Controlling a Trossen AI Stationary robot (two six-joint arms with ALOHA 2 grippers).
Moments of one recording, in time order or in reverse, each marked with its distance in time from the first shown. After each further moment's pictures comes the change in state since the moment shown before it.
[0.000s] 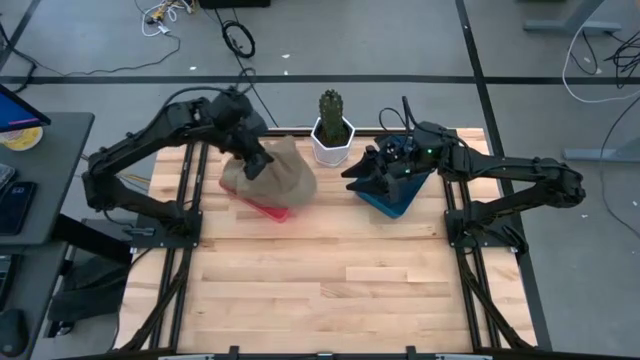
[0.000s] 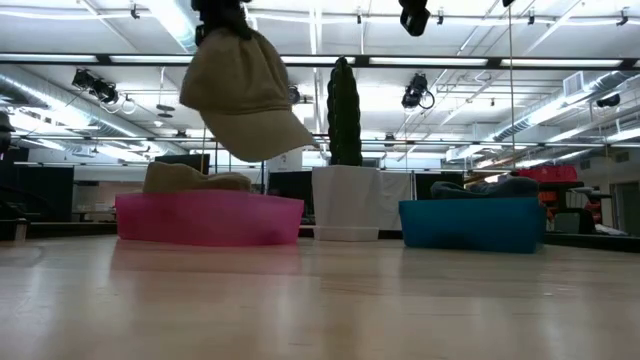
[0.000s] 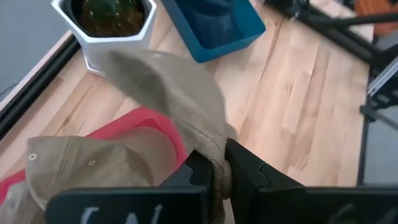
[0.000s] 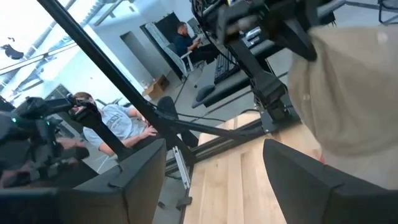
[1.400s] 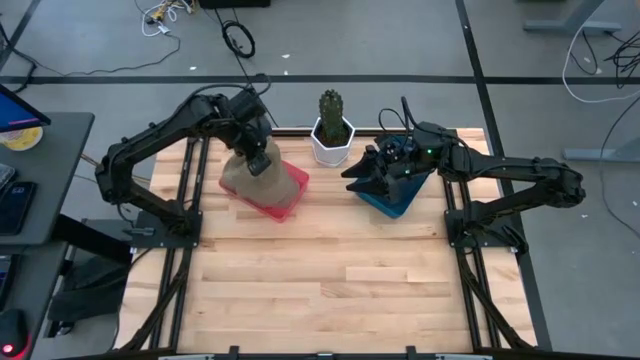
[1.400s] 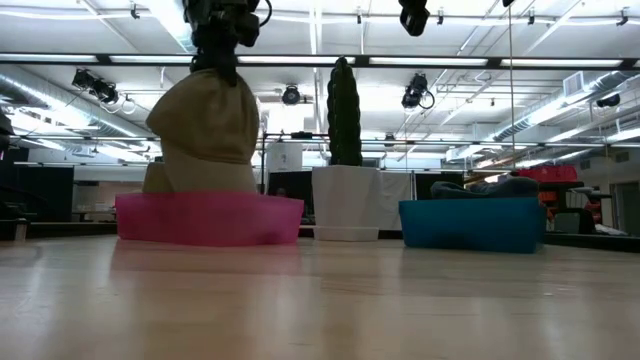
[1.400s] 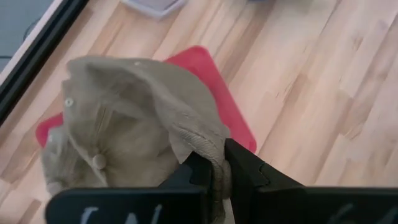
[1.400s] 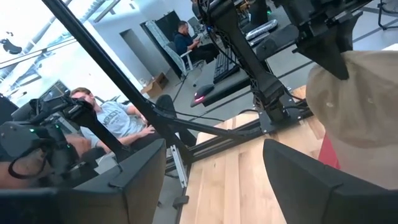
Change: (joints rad) left arm 0.083 0.128 0.000 -0.164 -0.048 0.092; right arm 0.001 0.001 0.000 -0.003 0.000 -0.026
